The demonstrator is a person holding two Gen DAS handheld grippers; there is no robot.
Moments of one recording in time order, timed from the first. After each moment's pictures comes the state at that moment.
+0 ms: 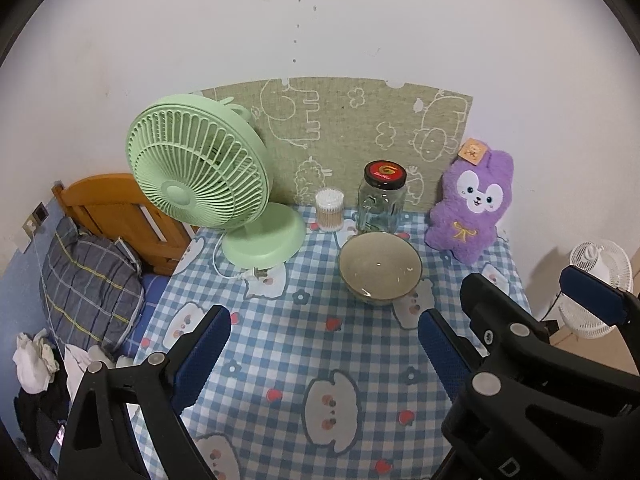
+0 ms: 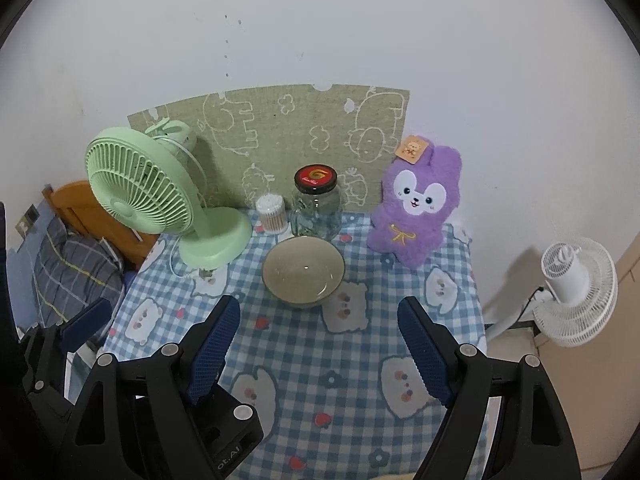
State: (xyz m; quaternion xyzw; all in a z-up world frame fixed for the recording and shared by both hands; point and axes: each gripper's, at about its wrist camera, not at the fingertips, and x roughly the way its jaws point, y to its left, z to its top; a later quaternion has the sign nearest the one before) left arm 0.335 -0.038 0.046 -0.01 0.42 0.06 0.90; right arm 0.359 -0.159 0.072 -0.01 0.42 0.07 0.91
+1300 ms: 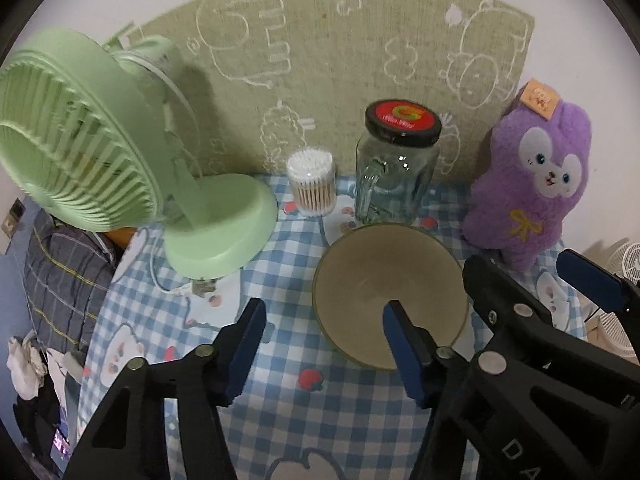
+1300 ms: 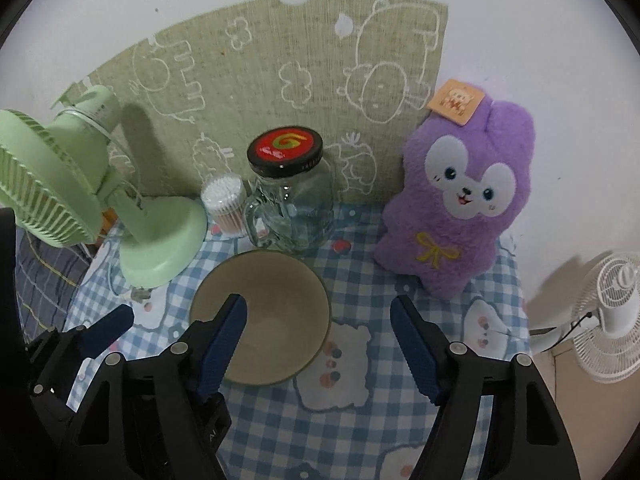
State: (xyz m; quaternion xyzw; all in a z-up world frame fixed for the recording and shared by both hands) left arm 0.471 -0.057 -0.066 -0.01 0.49 0.07 0.87; right arm 0.509 -0.167 -0.050 -0.01 0.46 0.08 0.89
